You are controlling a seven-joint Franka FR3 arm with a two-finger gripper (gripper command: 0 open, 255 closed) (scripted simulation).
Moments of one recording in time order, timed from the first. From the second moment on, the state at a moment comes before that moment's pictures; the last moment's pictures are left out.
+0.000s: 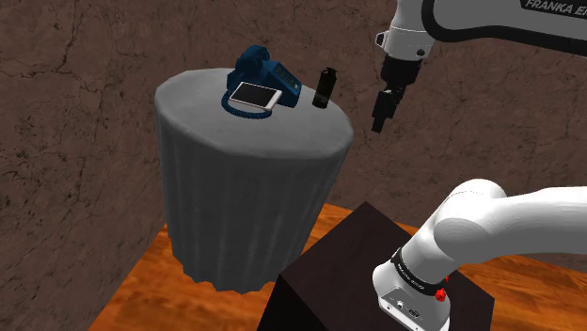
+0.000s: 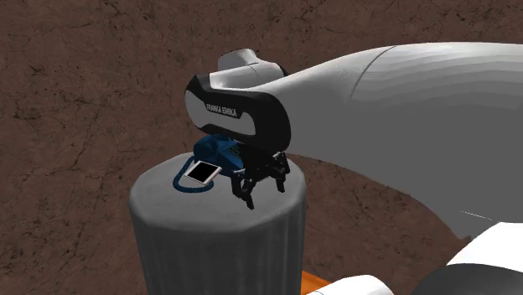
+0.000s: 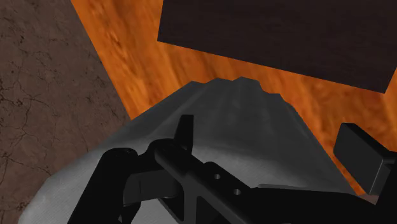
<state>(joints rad) -0.02 -0.82 0.07 -2.43 -0.11 1.50 -0.14</state>
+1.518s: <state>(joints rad) -0.03 -0.28 -0.32 -2.12 -0.01 2.06 -0.58</state>
